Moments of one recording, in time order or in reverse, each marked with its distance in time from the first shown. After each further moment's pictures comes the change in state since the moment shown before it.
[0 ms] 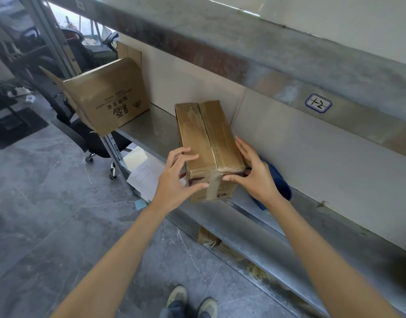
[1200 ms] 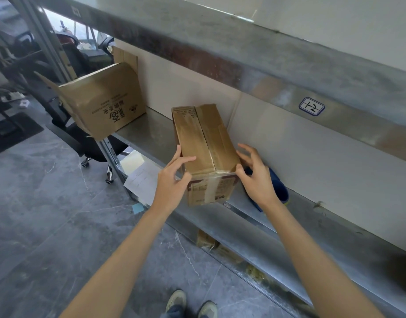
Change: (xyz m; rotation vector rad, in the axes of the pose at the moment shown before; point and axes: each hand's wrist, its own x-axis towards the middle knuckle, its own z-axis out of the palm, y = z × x) left_hand 0.005 0.019 0.005 -0.143 0.051 -0.207; right_hand -0.003 0.001 0.001 -0.049 0.192 0.061
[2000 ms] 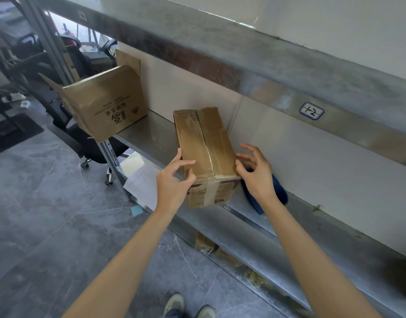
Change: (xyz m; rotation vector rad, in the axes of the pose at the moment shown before) left_hand 0.001 -0.004 0.005 -0.071 0.172 -0.019; right_hand 0.012 -0.003 0.004 0.053 0.112 0.056
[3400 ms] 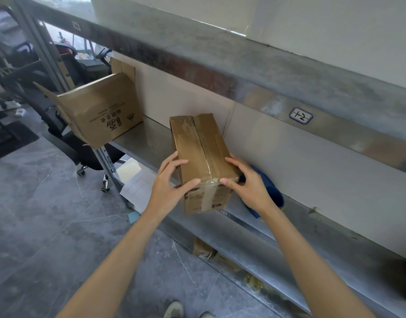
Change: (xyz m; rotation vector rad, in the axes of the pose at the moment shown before) left_hand 0.010 -0.002 -0.012 0.102 -0.228 0.034; right_hand -0.009 0.002 -0.009 -0.110 -0.260 -0.045
